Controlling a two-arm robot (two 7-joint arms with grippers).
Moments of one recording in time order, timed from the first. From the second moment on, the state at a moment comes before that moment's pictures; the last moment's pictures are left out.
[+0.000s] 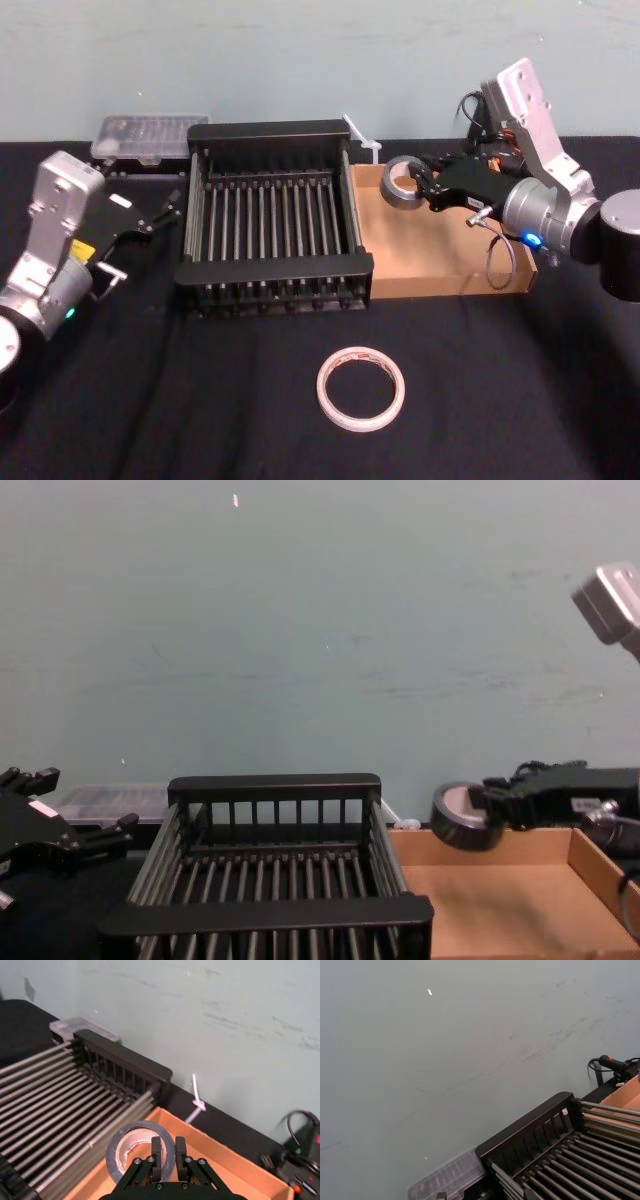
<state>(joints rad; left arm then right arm) -0.20 0.60 0.45 -1.41 -0.25 -0.12 0.03 0.46 0.37 -0.42 -1.28 0.26 0.26 0.40</state>
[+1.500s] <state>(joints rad) -0.20 0.60 0.45 -1.41 -0.25 -0.12 0.03 0.45 0.37 -0.41 -1.26 0.24 0.27 0.39</state>
